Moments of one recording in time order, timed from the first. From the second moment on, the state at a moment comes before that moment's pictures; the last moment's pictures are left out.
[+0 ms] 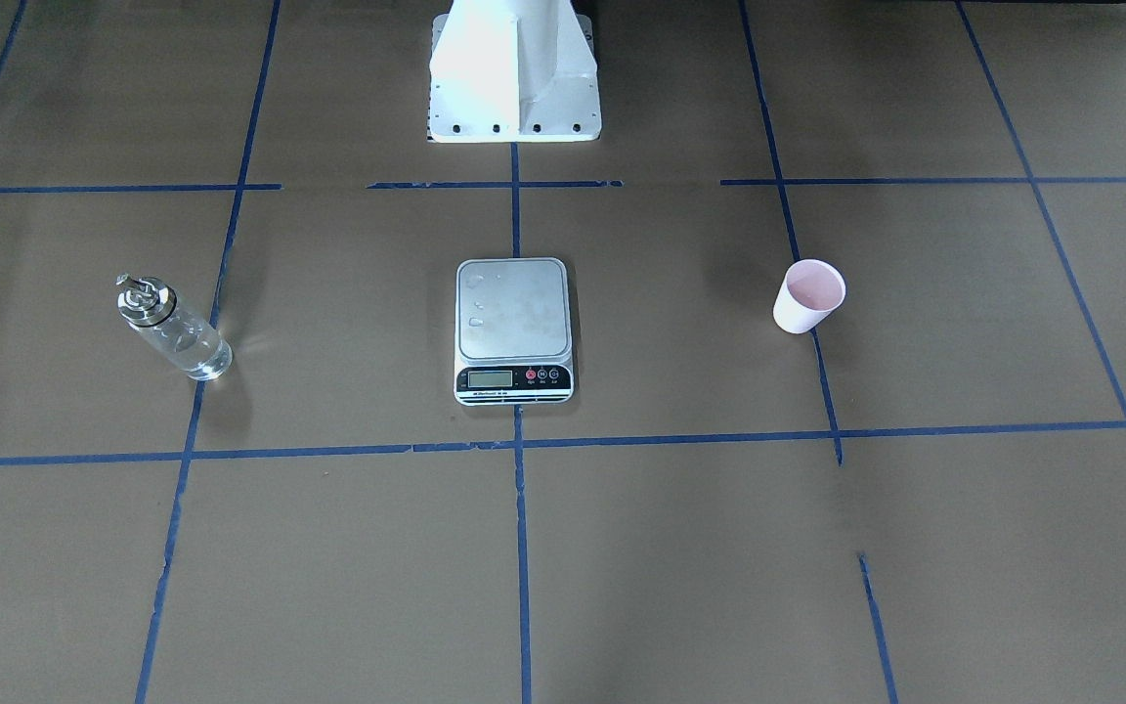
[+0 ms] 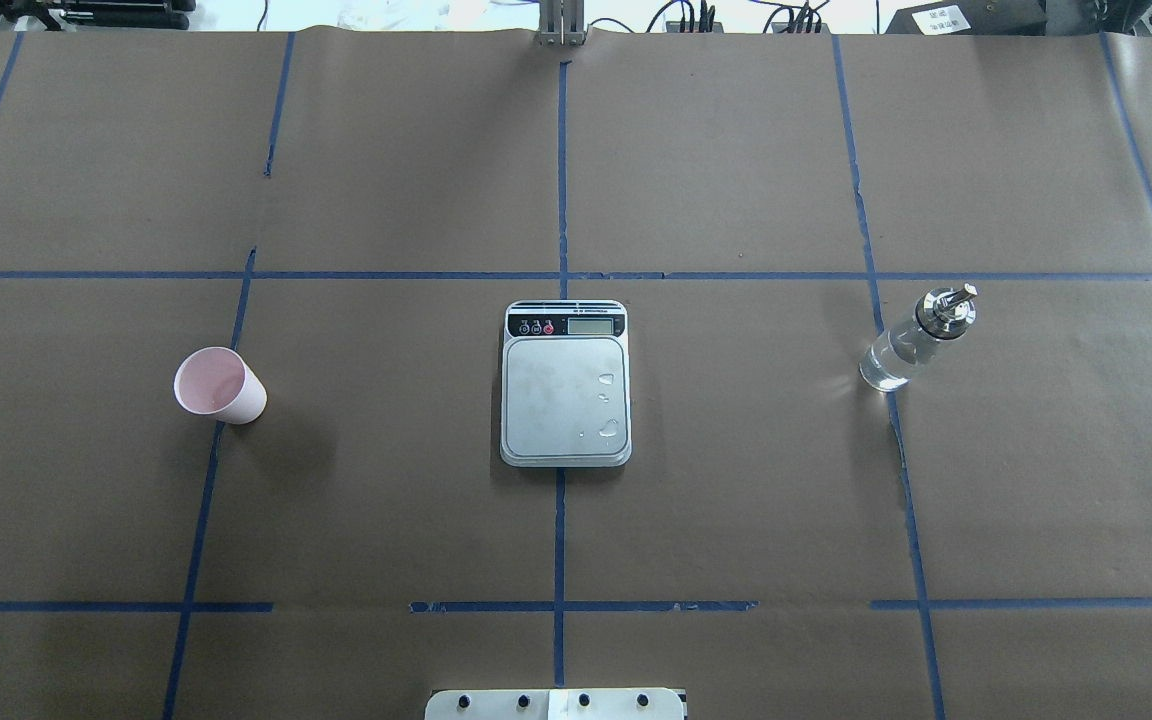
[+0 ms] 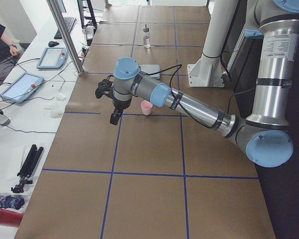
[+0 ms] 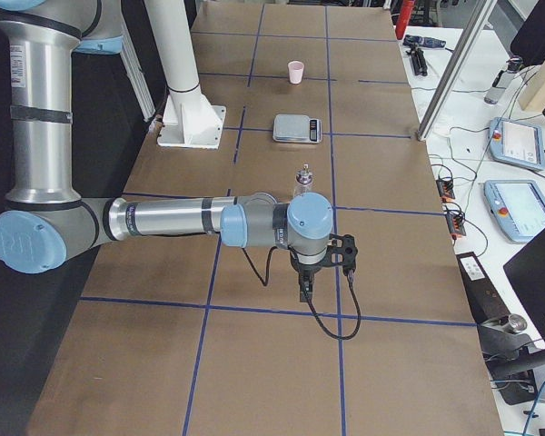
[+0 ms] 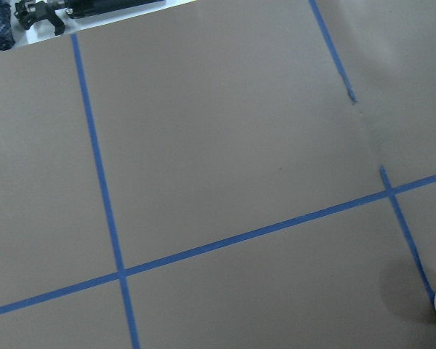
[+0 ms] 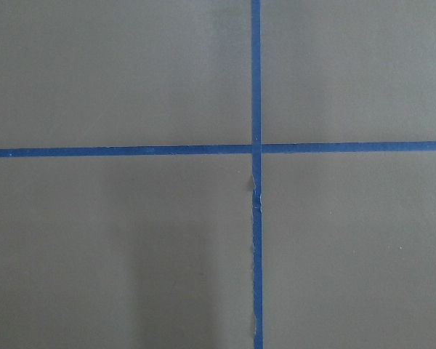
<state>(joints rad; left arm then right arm) -1.41 -1.63 -1.95 -1.64 -2.42 -0.16 1.60 -1.63 1.74 -1.61 2.41 0.05</state>
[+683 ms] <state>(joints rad) -0.96 -1.73 -1.96 -1.76 -2.15 -0.96 1.60 -1.63 1.75 -1.61 2.40 0.05</state>
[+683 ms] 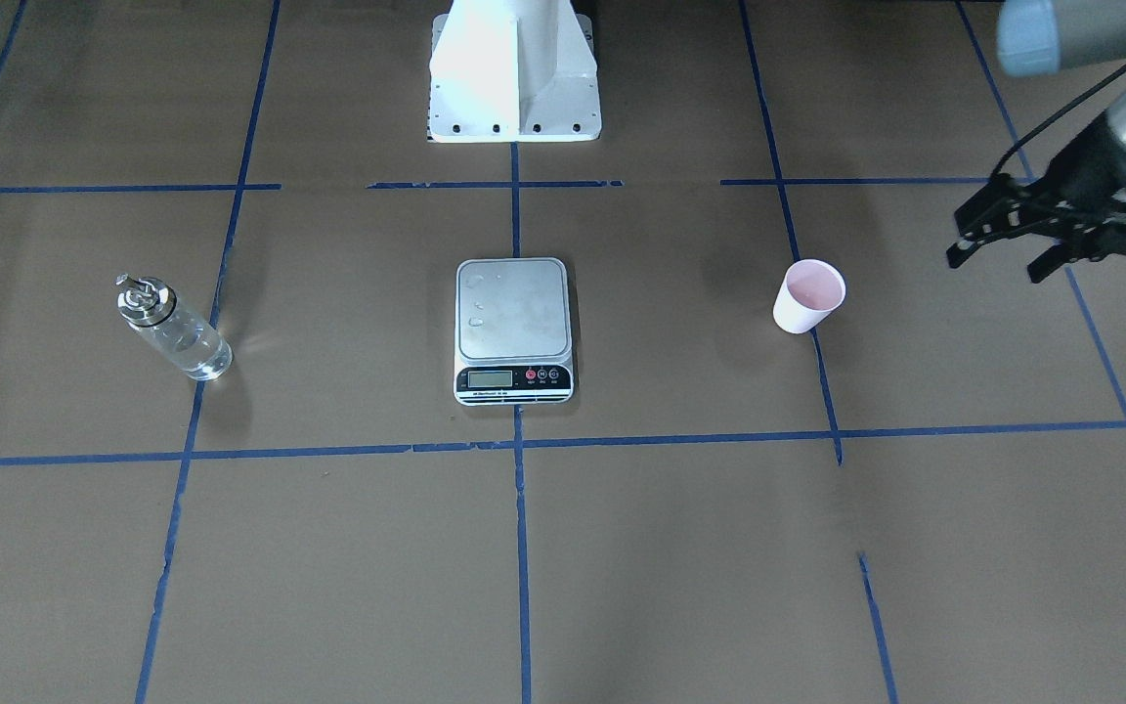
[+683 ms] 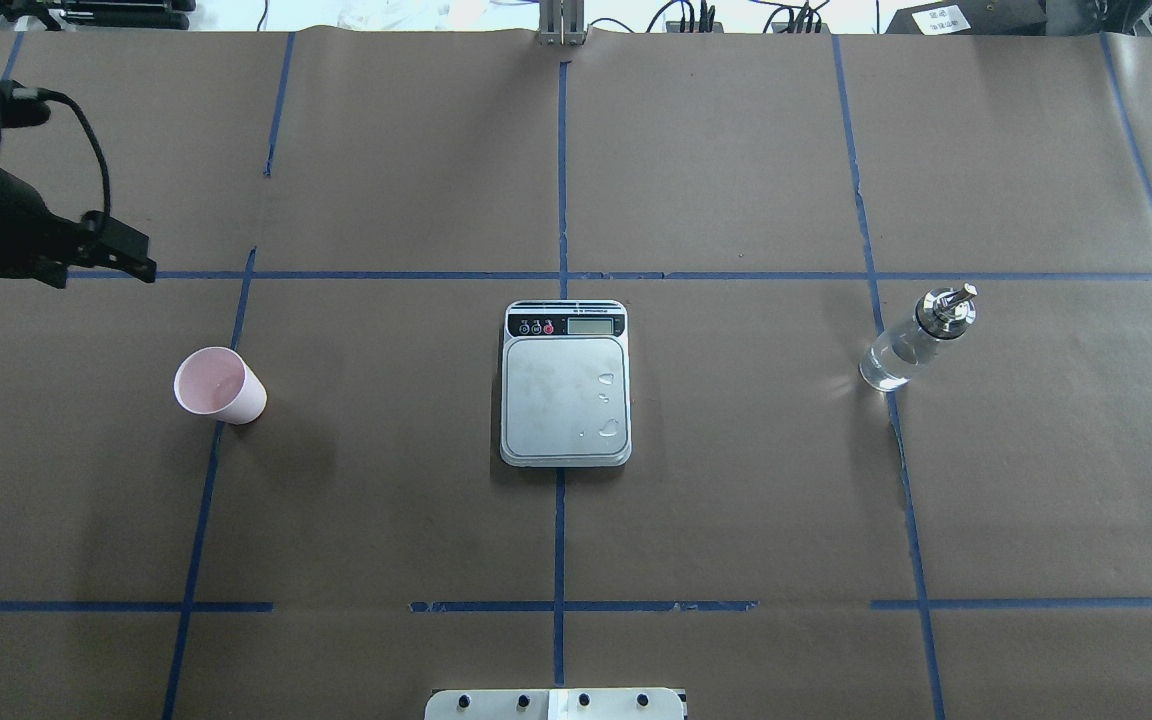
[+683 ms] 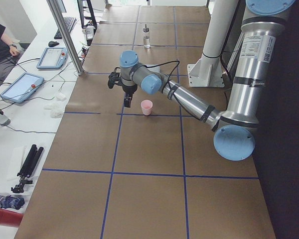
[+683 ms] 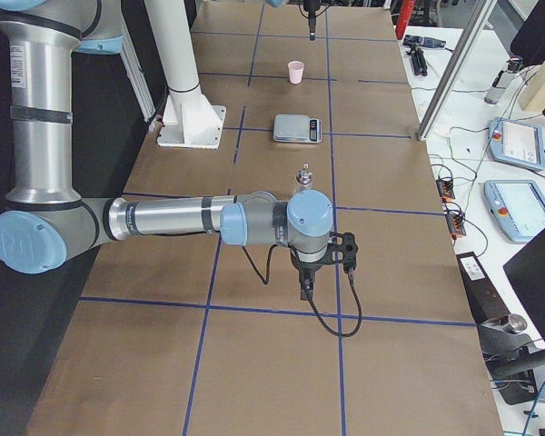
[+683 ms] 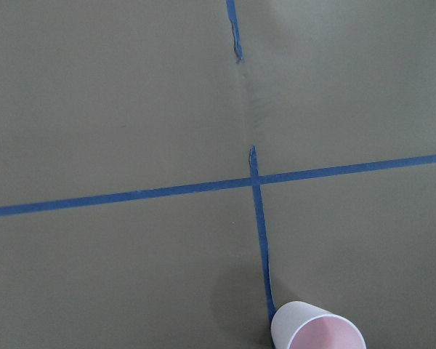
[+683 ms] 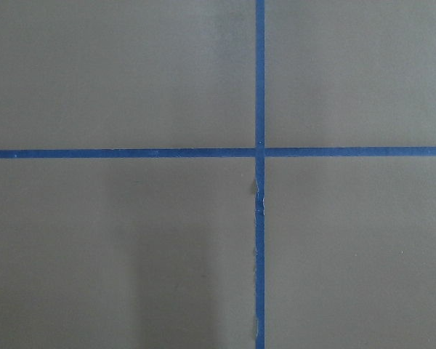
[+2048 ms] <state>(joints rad) -0.74 -1.61 -1.88 -1.96 -2.00 -1.20 1.60 -1.63 1.78 -1.60 2.41 0.05</state>
